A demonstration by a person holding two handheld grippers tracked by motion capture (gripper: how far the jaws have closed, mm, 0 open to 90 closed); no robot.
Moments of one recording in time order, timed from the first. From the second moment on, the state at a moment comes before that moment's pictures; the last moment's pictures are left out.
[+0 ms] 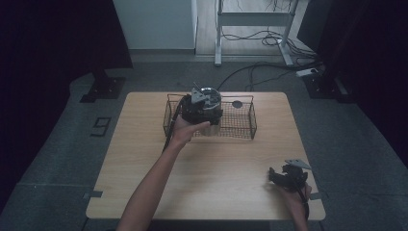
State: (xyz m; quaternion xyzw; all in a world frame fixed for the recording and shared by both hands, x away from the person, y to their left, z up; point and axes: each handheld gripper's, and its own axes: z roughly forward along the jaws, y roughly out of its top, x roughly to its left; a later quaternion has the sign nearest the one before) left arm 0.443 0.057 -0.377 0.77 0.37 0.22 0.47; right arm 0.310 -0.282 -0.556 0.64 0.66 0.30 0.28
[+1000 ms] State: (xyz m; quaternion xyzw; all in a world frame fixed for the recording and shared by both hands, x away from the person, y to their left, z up) left arm 0.485 0.052 -0.370 0.77 0.38 0.23 0.46; right arm 0.310 -0.282 -0.556 0.64 0.66 0.29 0.28
